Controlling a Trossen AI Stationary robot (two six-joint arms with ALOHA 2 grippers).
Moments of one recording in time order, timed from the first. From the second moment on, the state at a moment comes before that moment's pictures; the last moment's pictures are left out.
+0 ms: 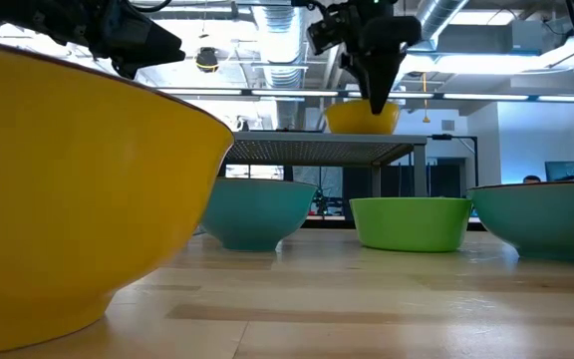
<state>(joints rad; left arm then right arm) -0.19 0.72 0.40 0.14 -0.35 -0.03 -0.02 1.96 1.93 -1.57 0.30 -0.04</state>
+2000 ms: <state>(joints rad) -0.20 0.72 0.40 0.14 -0.35 -0.06 0.36 1.97 1.94 -1.47 0.20 0.39</state>
